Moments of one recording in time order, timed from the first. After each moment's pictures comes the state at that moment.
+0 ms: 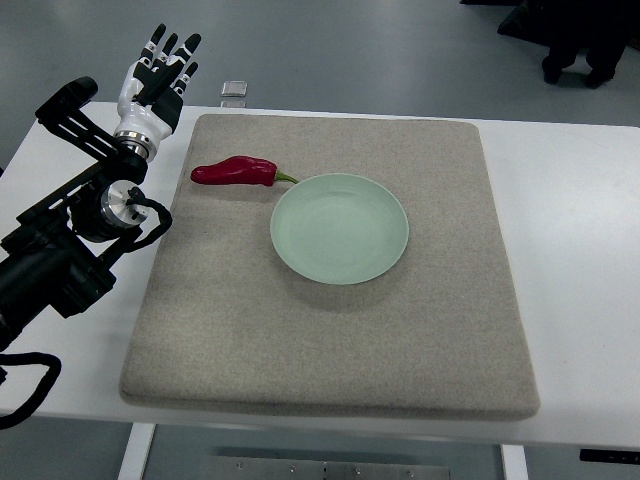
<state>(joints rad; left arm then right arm) -0.82 0.22 -0.82 -0.71 0.04 0.00 -0.43 0.05 0.00 0.14 0.13 -0.17 -0.02 0.09</state>
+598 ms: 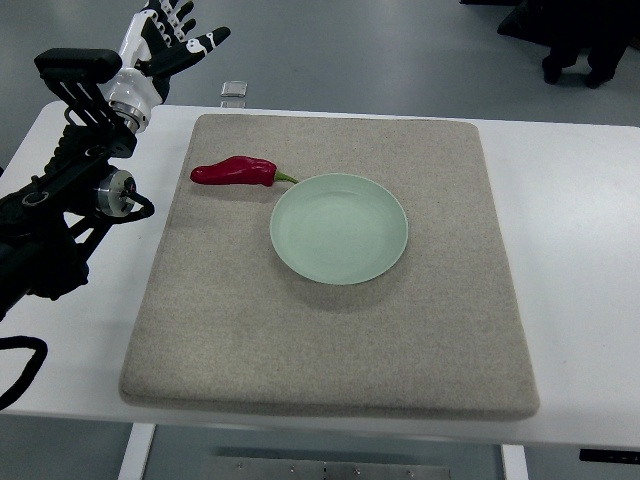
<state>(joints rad) -0.86 0.27 -0.82 -0.74 0.55 0.06 -0.49 0.05 0.00 0.14 0.13 -0.17 -0.02 0.09</state>
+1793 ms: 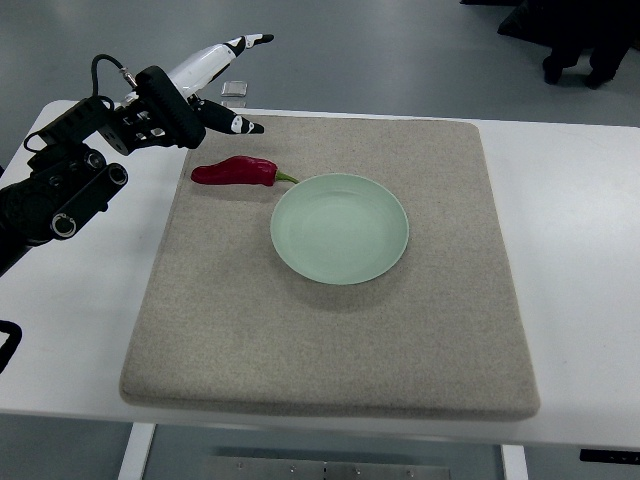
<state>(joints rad) -0.92 0.33 -0.74 -0.73 1.55 0.05 -0.44 0.05 0.00 0.14 0.13 -0.17 -0.02 0.09</state>
